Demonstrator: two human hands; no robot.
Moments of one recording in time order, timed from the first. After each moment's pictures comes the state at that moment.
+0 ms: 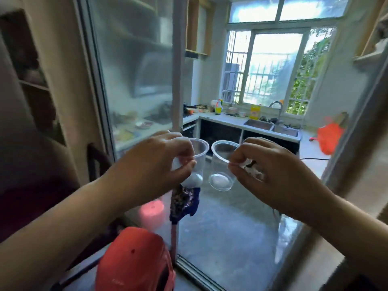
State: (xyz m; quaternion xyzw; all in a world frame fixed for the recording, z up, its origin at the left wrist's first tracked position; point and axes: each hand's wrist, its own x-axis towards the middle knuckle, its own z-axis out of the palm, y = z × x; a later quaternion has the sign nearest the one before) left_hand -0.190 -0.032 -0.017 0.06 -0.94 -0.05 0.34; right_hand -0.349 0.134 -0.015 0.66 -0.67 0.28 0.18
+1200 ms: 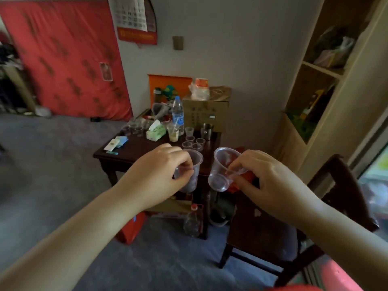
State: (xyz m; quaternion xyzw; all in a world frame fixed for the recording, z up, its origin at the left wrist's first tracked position) left_hand 0.207 -0.264 -0.101 0.61 -0.74 0.09 0.26; right_hand -0.018 -0.345 -0.095 0.93 -0.25 0.25 -0.09
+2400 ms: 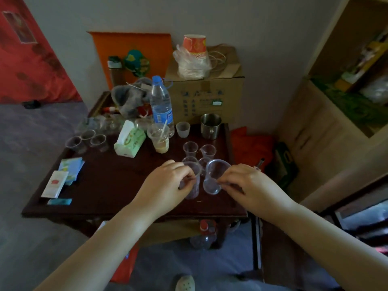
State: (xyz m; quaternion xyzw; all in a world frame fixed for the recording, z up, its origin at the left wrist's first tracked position) left_hand 0.480 -0.671 -0.269 0.58 -0.77 -0.07 0.24; right_hand 0.254 -0.717 -0.255 0.91 -0.33 0.17 -0.17
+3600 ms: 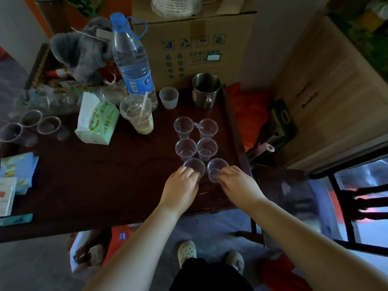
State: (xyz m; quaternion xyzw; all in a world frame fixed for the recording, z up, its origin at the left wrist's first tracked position) left_hand 0.486 -0.769 -0.454 0.60 -0.77 -0.13 0.16; right_hand 0.299 -0.797 -0.440 0.85 -0.50 0.03 -0.19
